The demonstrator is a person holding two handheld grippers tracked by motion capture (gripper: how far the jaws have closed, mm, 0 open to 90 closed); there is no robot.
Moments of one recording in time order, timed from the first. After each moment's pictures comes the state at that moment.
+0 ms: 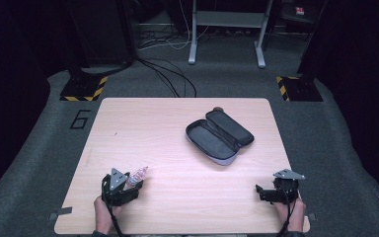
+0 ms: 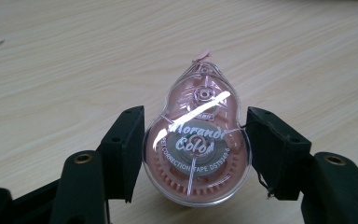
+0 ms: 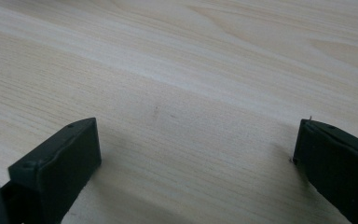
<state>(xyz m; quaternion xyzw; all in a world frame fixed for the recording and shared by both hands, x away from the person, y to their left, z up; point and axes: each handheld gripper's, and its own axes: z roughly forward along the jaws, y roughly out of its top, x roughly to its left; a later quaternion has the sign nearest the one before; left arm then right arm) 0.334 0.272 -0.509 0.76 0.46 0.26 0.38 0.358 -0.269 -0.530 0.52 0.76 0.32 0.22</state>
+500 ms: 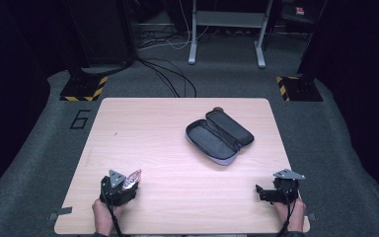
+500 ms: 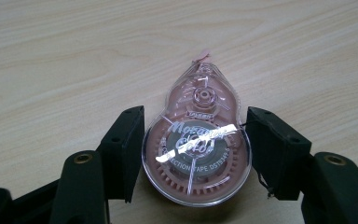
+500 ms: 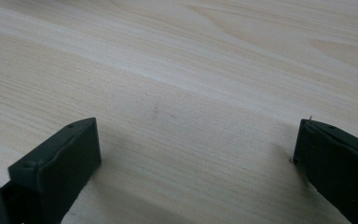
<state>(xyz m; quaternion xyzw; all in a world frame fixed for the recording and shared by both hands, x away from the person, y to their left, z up) 0.338 0.277 -0.525 0.75 0.52 0.26 0.33 0.358 -0.269 -0.530 0.52 0.76 0.32 0.22</state>
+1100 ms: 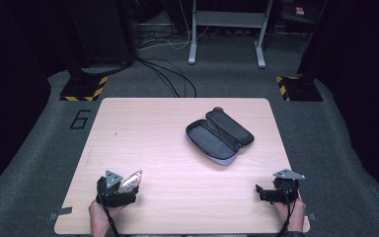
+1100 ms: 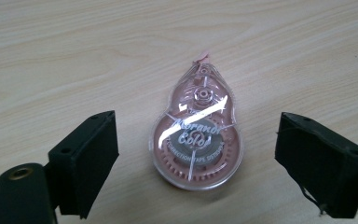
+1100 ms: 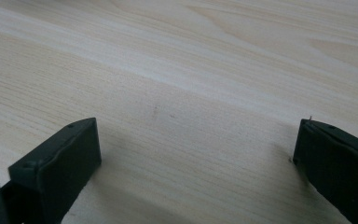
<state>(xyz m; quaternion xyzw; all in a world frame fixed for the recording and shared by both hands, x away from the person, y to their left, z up) 0.327 0.288 -0.511 0.75 0.52 0.24 0.34 0.358 -0.269 -0.530 0.52 0.76 0.32 0.22</state>
